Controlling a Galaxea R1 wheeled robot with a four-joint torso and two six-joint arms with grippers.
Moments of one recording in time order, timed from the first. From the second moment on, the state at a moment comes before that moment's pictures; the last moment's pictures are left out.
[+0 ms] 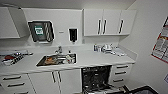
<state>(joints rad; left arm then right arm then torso) 1.51 2.99 -2.73 2.82 0.10 -2.83 -1.49 2.99 -2.71 0.19 -0.07 -0.10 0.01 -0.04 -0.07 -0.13</state>
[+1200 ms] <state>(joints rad) 1.52 3.03 -2.77 2.82 0.06 -2.83 -1.50 2.99 -2.72 0.14 -0.08 -0.10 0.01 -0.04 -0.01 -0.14</state>
